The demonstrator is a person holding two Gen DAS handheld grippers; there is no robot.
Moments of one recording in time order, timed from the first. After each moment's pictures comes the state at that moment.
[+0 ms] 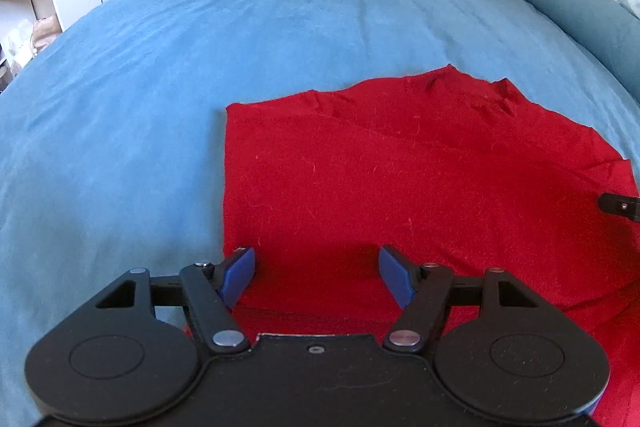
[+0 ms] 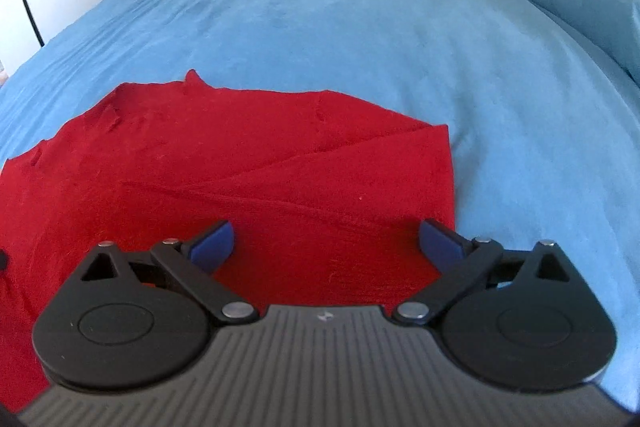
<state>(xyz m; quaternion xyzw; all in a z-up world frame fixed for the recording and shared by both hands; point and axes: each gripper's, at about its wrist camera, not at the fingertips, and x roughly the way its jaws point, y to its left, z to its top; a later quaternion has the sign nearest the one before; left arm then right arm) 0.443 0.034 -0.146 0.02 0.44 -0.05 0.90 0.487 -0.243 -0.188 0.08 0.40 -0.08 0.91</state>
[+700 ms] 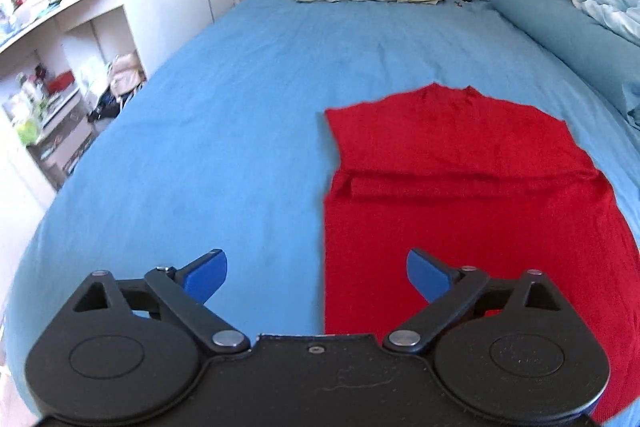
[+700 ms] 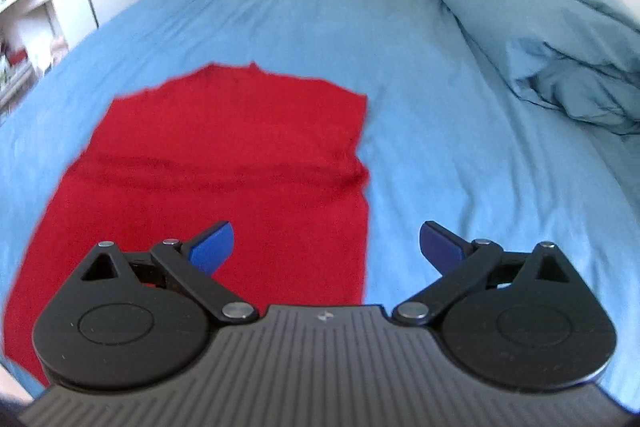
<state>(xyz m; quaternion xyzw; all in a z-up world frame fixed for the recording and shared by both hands) 0.218 0.112 -0.043 0.06 0.39 -0.03 0.92 0.238 -0.224 -0.051 0.02 0.40 -0.07 0.91</state>
